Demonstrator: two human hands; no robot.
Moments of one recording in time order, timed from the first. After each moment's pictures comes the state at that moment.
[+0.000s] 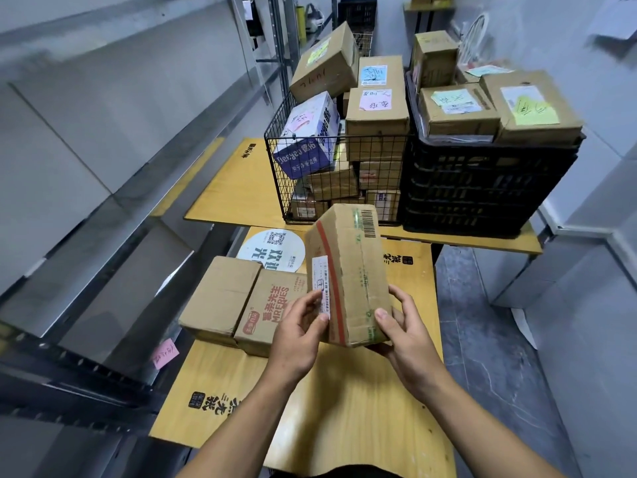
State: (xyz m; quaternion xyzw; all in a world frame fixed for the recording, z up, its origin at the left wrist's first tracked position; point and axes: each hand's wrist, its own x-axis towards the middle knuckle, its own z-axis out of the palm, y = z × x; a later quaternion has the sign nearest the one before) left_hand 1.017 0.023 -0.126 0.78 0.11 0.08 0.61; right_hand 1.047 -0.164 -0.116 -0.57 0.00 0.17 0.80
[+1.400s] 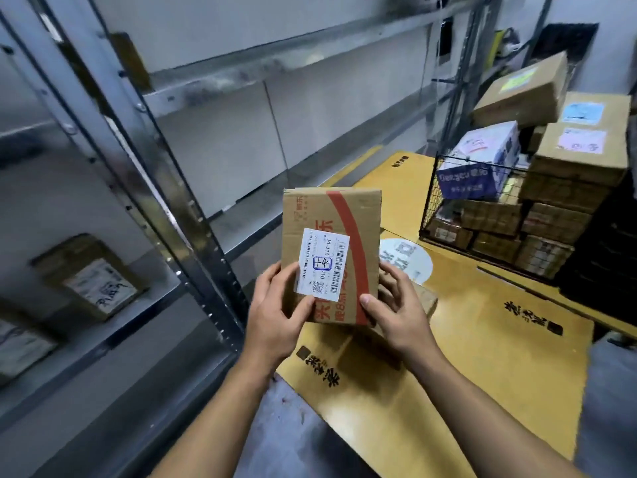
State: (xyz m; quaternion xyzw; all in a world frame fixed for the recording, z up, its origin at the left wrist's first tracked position) left_hand 0.881 0.149 -0.048 0.85 0.29 0.31 0.32; right_hand 1.028 -0.003 -0.071 -0.65 -0.30 0.20 0.67
